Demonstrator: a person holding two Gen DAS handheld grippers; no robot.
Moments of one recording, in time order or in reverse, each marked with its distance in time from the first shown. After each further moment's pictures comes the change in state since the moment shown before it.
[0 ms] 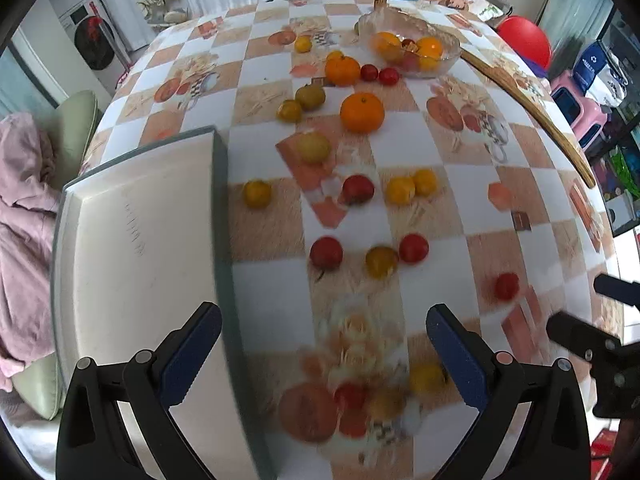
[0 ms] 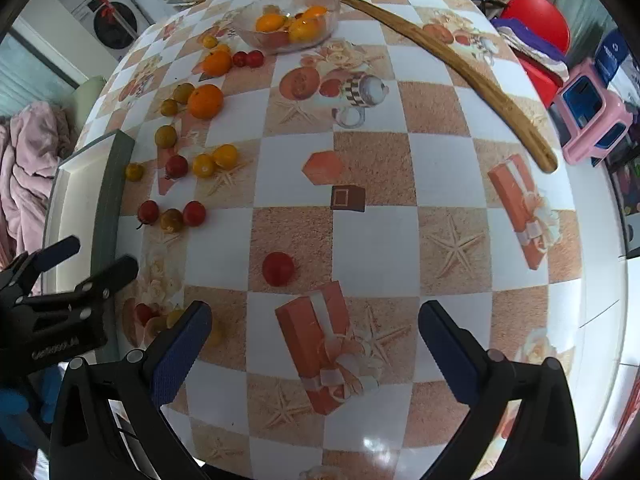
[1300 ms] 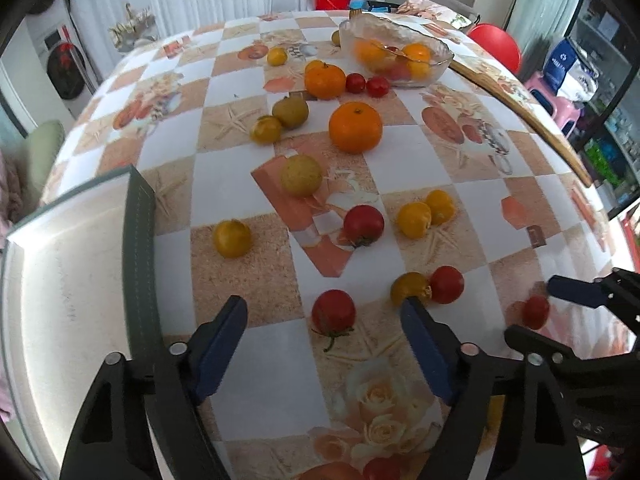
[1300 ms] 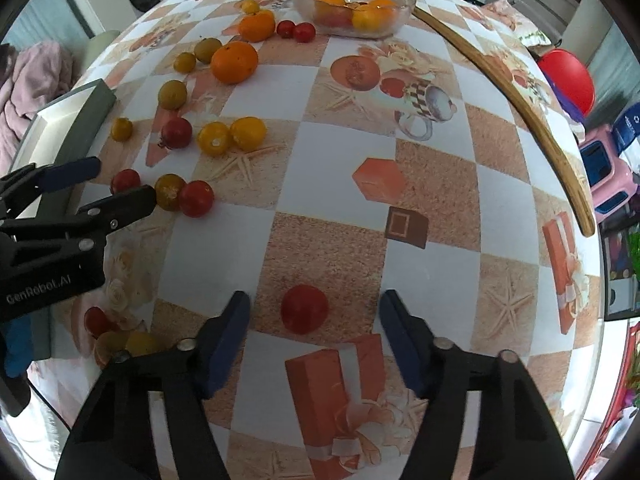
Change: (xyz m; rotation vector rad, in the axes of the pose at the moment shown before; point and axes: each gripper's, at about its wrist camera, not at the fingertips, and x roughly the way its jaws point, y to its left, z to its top) left arm 0.038 0.012 0.011 0.082 -0.095 -0.104; right arm 0.055 0.051 0.010 -0.212 -0.019 -0.113
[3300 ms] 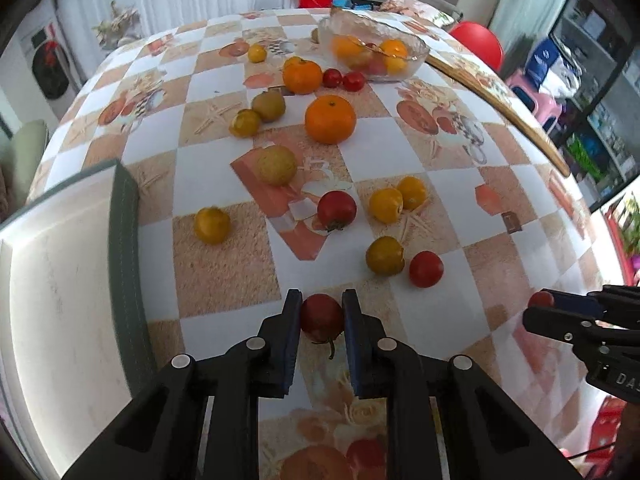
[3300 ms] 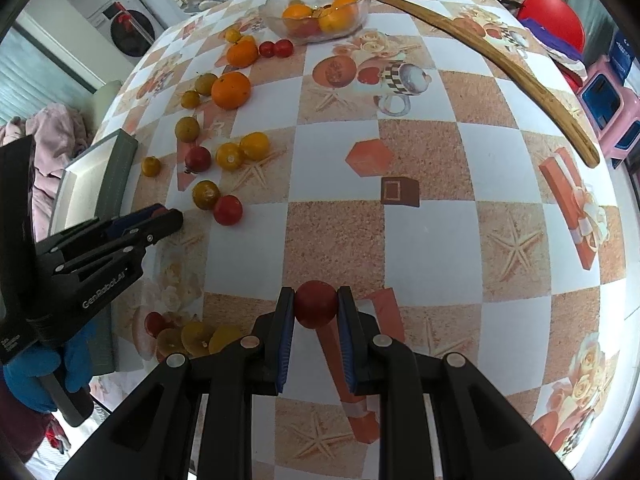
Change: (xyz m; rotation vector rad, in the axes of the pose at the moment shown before) left arm -0.013 -0.004 -0.009 0.003 0.002 -0.060; right arm -0.033 -0.026 -0.024 0.201 -0.012 0.199
